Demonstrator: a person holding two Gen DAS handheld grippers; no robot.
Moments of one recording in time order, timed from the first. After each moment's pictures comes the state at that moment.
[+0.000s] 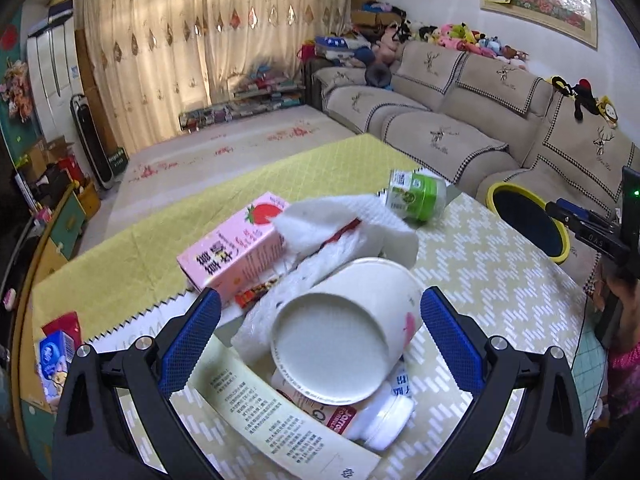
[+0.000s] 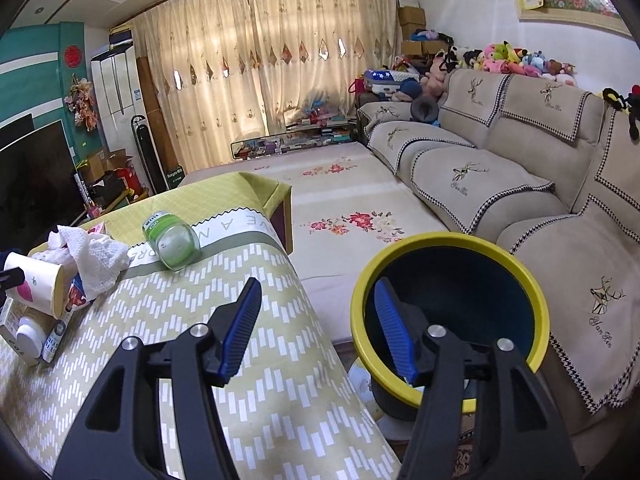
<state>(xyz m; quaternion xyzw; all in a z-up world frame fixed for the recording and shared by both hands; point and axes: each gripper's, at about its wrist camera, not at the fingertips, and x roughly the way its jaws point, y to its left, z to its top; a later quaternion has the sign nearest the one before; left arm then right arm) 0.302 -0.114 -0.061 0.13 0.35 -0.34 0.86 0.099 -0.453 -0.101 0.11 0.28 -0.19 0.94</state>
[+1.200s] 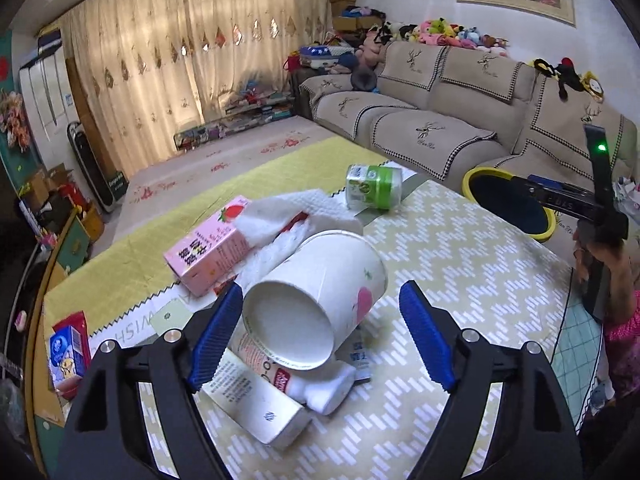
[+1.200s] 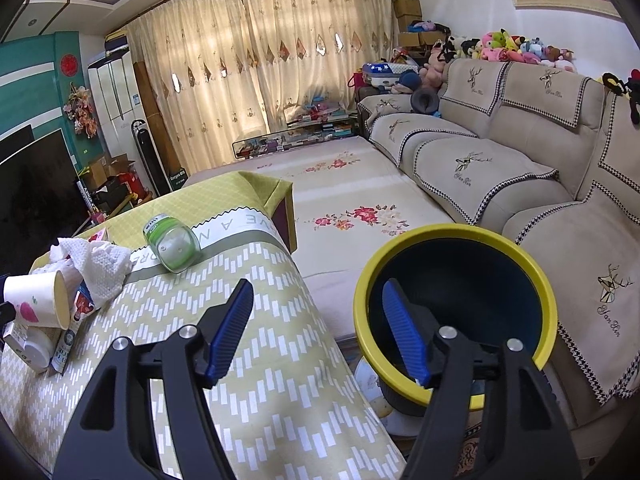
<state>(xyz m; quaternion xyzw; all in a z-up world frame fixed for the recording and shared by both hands) 0.234 -0.125 -0.050 0.17 0.31 -0.35 0.87 0.098 -0.463 -0.102 0.13 0.28 -0.18 0.93</state>
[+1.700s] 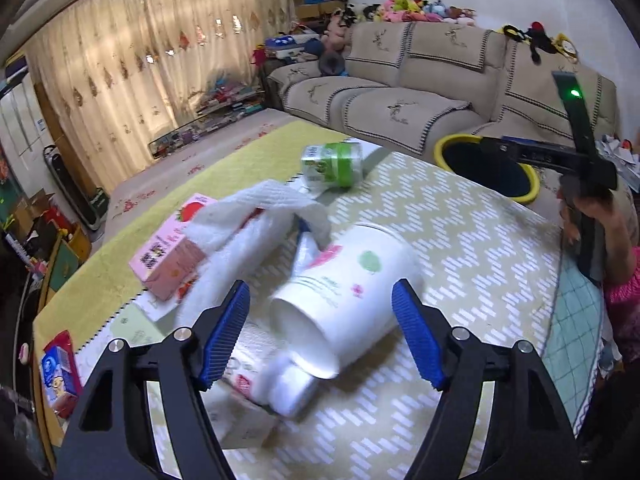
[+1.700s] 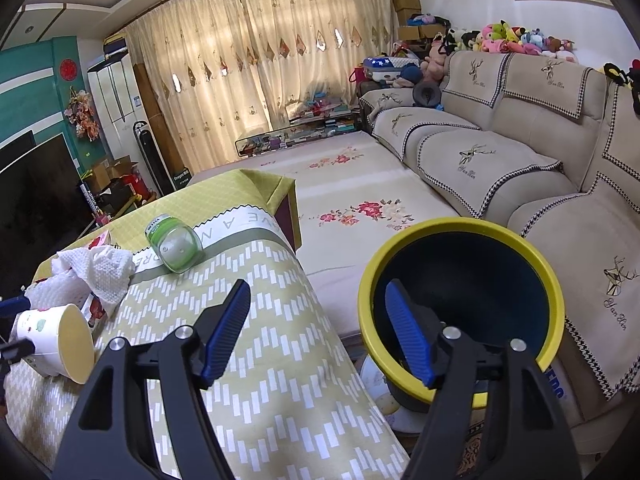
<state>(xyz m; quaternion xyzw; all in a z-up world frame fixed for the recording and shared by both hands) 0.218 -0.150 -0.066 0.22 0.32 -0.39 0.84 0.101 -0.465 -0.104 0.15 0.28 -0.17 0.93</state>
